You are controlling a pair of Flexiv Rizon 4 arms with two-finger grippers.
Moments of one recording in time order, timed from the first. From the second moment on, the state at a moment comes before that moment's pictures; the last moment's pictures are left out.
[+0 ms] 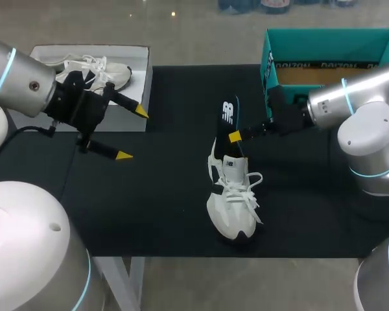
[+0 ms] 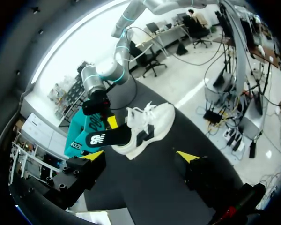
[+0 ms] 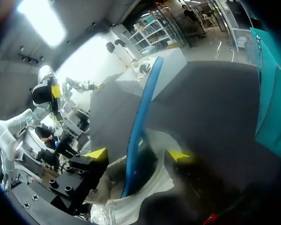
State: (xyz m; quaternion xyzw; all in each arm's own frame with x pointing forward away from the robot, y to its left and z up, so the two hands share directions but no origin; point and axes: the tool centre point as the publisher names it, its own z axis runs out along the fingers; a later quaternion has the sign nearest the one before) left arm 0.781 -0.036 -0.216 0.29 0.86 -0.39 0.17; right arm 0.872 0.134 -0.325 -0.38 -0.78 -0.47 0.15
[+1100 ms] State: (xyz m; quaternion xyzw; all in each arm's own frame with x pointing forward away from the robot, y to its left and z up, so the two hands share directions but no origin) left arm 0.781 -0.036 -0.216 0.29 0.86 -0.39 0.17; right arm 0.832 0.141 -0.351 -0.38 -0.79 -0.44 0.20
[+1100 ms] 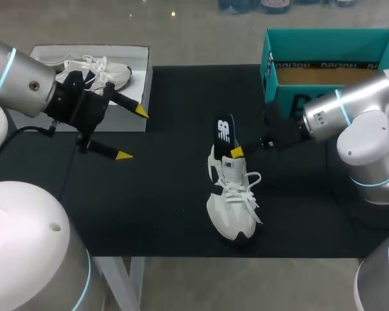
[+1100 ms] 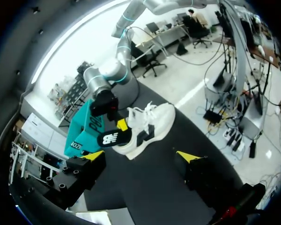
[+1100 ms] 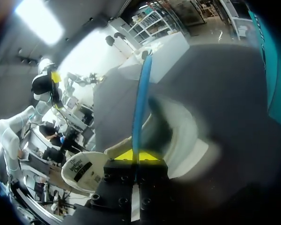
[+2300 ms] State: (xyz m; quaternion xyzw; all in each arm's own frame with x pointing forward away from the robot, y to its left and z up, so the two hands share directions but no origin) left arm 0.781 -0.035 -0.216 0.29 0.86 -0.39 0.17; right arm 0.869 0.135 -0.327 -0.38 -0.80 -0.44 0.16
